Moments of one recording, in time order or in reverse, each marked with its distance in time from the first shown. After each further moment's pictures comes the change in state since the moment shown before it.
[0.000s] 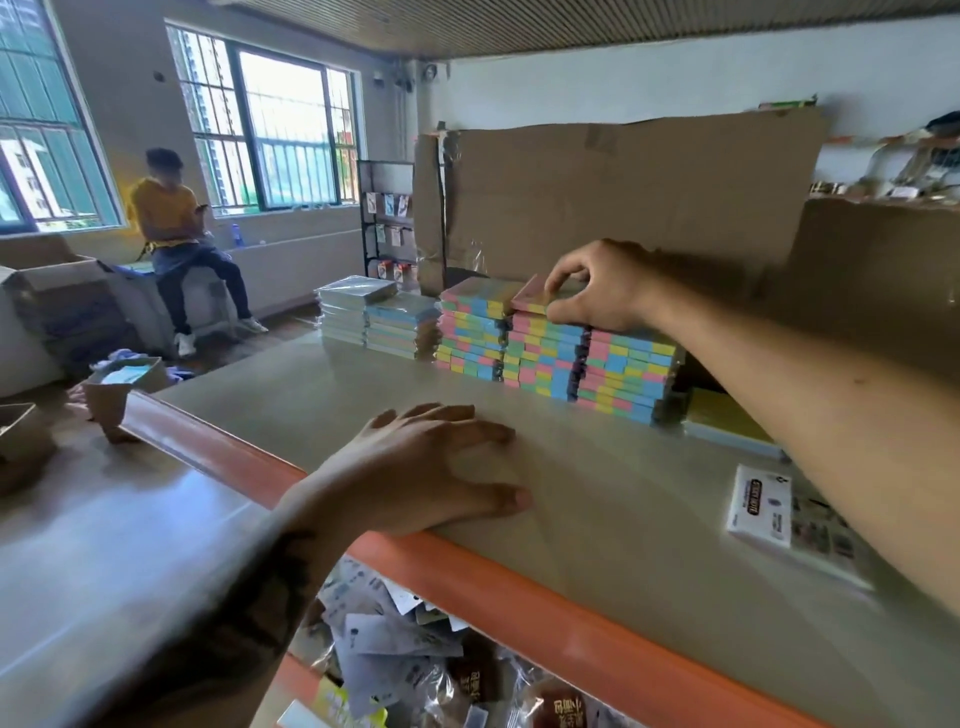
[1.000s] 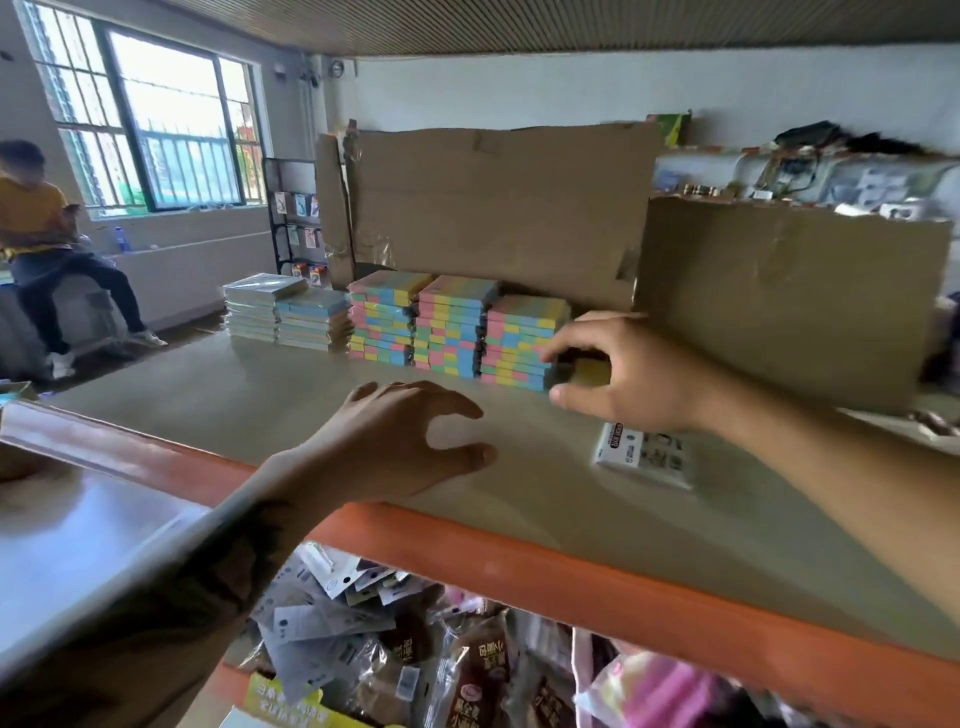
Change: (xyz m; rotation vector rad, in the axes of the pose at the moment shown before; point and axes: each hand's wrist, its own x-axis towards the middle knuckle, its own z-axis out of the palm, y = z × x) left_hand 0.000 0.052 0.004 -0.002 0.148 0.185; right_hand -0.175 0.033 -0.021 0.022 0.026 -0.104
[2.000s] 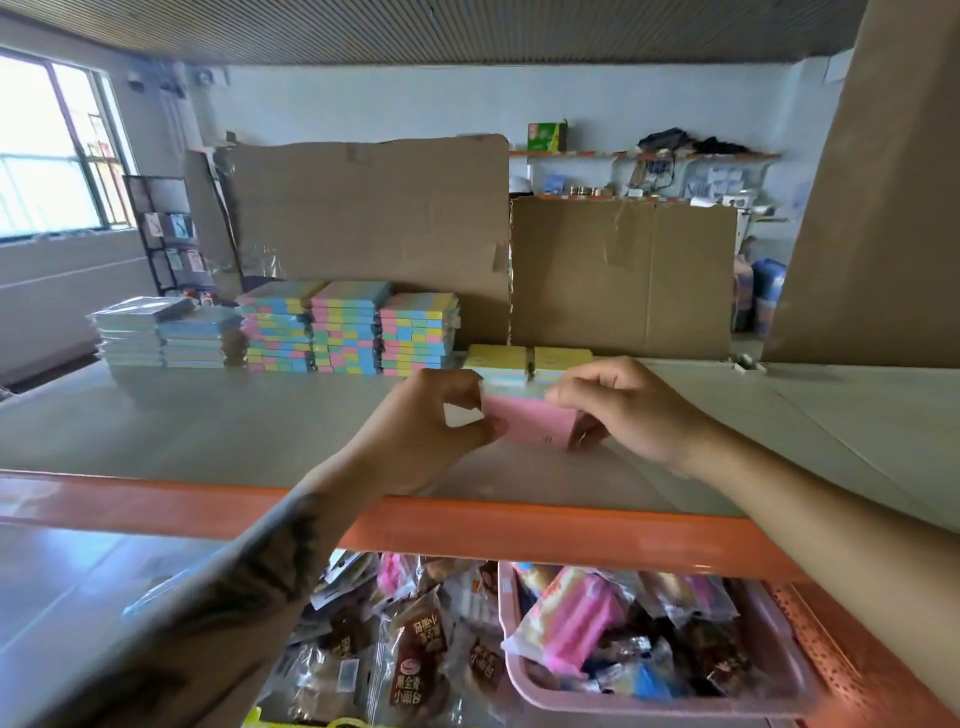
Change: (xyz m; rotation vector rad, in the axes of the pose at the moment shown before) left_hand 0.016 0.088 0.038 -0.534 0.154 0.295; right_hand -0.117 0.020 0.000 0.643 0.147 0.302
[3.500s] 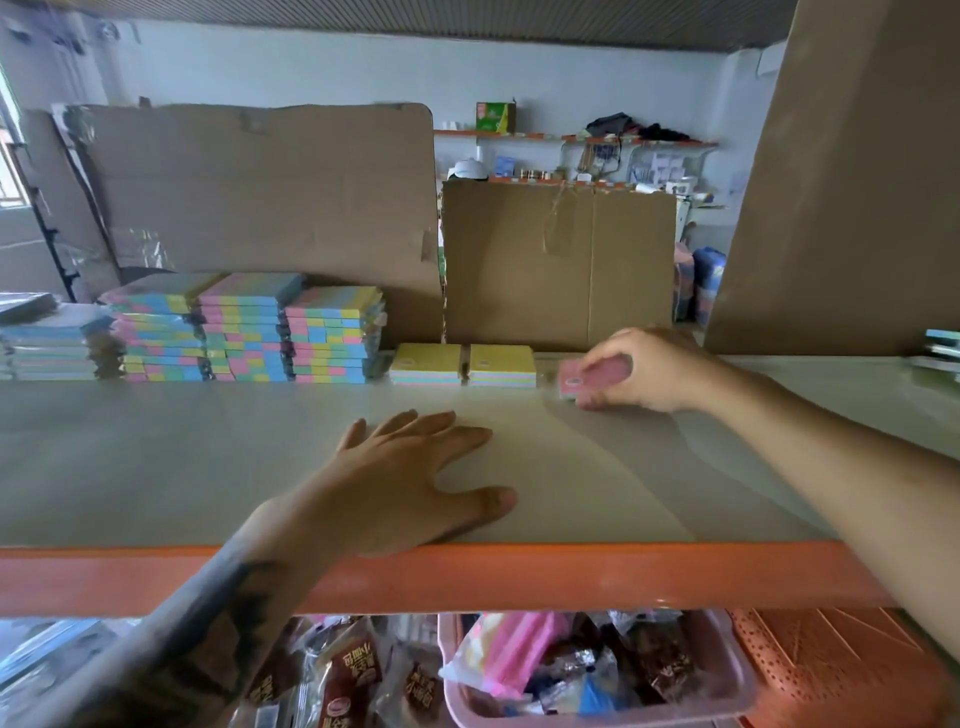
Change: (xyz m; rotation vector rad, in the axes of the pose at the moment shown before) left_hand 0.009 0.030 0.035 0.454 -0.485 -0.120; right_hand 0.045 0.093 -0.131 -0.840 0.041 0.144
